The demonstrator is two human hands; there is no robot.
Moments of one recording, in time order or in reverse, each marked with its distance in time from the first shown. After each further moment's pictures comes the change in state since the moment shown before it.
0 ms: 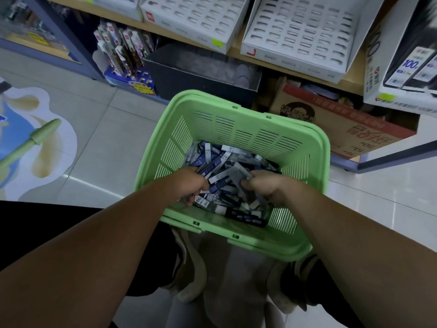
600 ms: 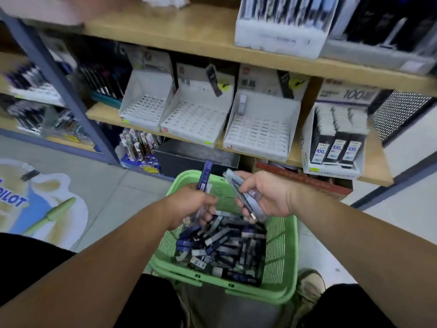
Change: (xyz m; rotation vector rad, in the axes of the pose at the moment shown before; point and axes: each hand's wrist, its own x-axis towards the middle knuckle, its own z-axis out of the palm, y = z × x) left_hand -0.132 0.090 -0.043 -0.214 -0.031 0.415; right_hand -0.155 -0.105 -0.042 0.417 -0.172 -0.279
